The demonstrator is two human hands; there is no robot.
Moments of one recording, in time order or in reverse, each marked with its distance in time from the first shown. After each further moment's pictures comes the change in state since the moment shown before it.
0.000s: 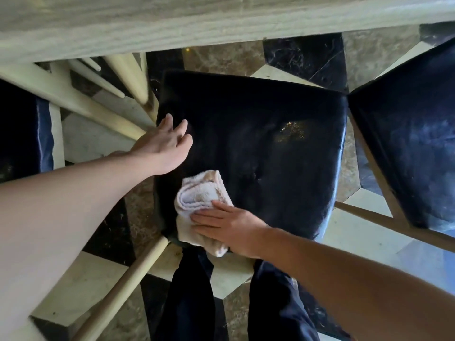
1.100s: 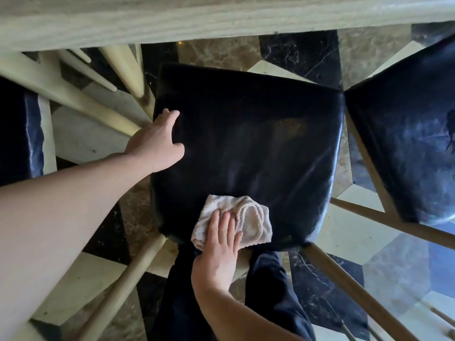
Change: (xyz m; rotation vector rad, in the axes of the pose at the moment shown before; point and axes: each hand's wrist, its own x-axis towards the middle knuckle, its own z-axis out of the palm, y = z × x) left_hand 0.002 -0.011 0.010 -0.105 0.144 0.018; right_hand 0.050 -0.124 0.039 0.536 0.444 1.254
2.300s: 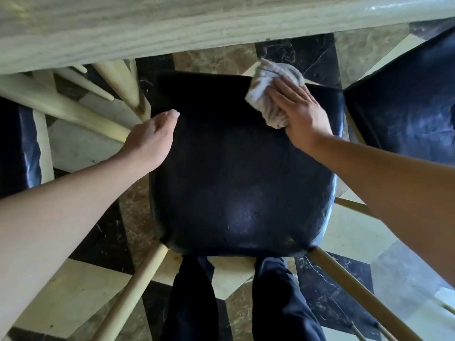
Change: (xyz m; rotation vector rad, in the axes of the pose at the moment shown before) left_hand -0.002 0.015 -0.030 -0.486 0.015 -0.119; right_hand 0.272 0.043 -0.218 -0.374 0.209 -0.688
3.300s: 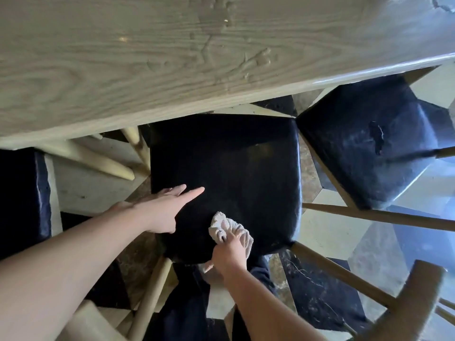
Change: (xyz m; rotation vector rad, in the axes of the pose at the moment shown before) left_hand -0.065 -0.021 -0.009 0.648 -0.716 0.265; right_hand -0.141 -0.256 0.024 0.898 -0.401 1.307
